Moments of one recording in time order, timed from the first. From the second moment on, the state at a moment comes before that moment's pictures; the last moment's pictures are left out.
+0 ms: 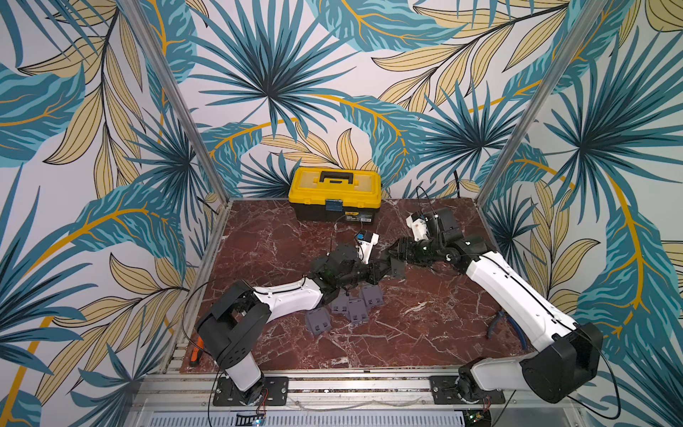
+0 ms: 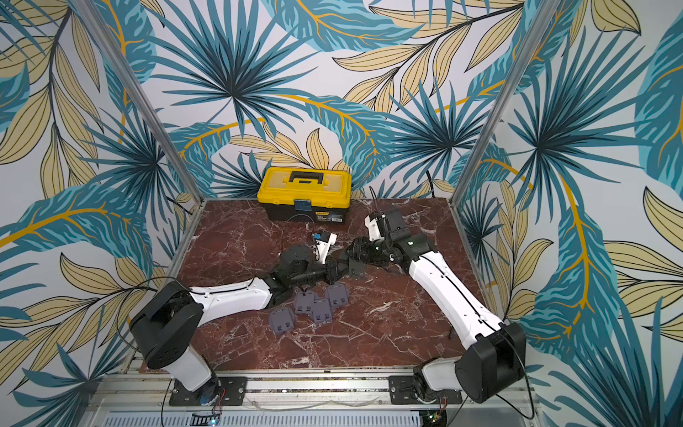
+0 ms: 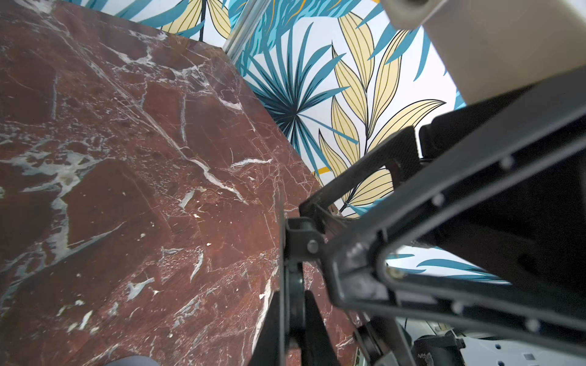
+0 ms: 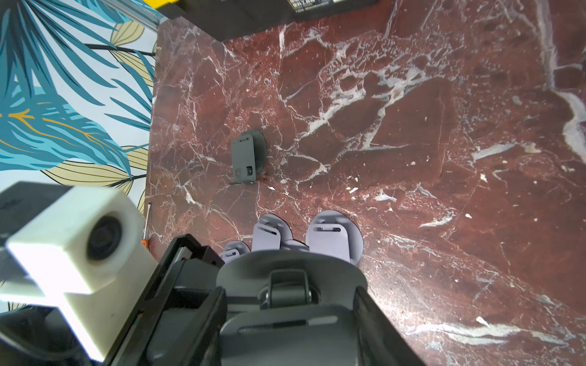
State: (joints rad) left arm -0.77 1.67 0.94 0.51 0.38 -0.70; right arm 0.37 1.37 1.28 -0.76 -0.29 0.52
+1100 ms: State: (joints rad) left arm -0.75 1.76 0.94 0.61 0.42 -0.92; right arm 0.40 1.22 1.16 -0.68 -0.11 0.61
